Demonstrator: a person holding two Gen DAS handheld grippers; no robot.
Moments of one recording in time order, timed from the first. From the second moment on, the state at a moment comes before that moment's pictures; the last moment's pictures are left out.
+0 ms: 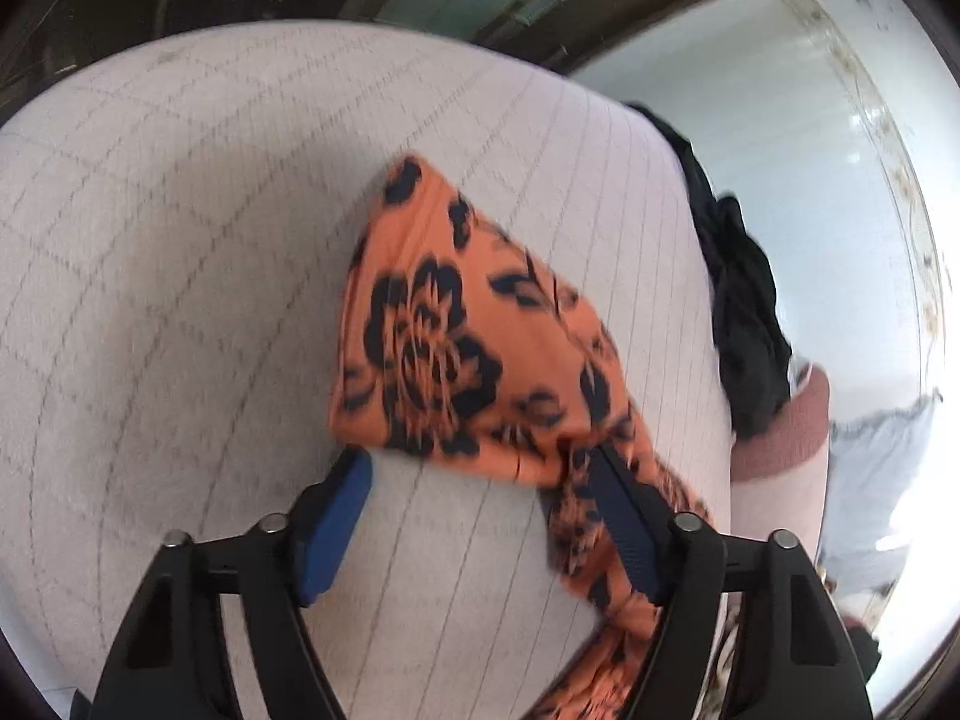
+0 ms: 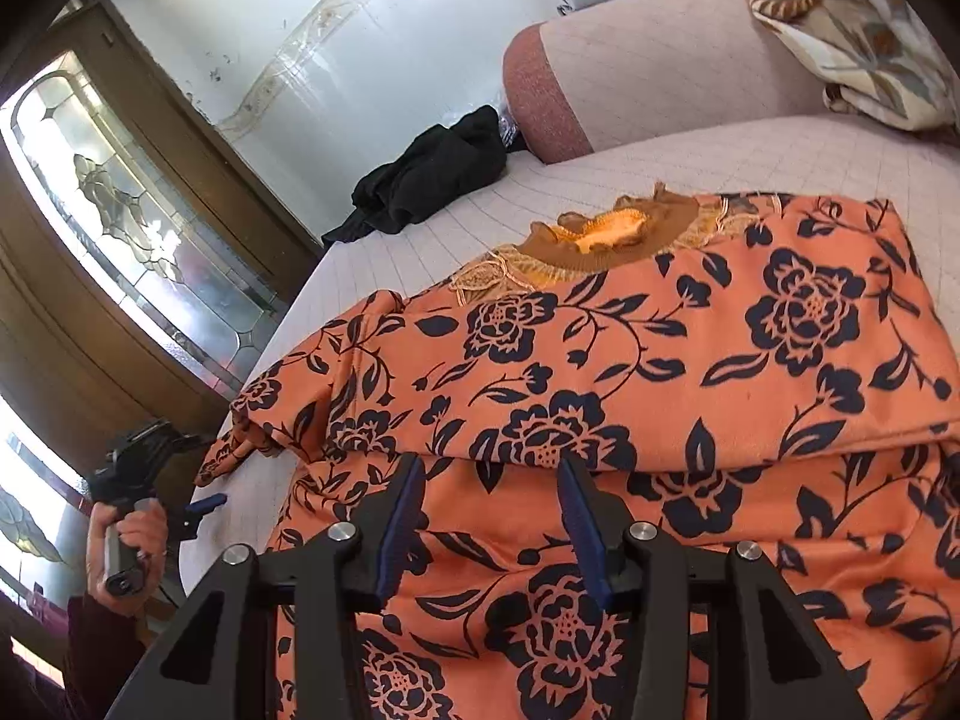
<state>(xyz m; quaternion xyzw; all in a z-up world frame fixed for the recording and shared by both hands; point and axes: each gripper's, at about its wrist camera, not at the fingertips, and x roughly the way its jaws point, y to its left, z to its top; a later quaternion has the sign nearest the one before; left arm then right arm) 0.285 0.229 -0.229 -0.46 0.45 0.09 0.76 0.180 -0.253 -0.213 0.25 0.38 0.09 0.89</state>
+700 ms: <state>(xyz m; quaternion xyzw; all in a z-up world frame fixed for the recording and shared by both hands) 0.334 0.120 -0.031 -0.22 0.39 0.00 0.90 0.172 -0.342 -0.214 0.37 0.33 0.00 0.87</state>
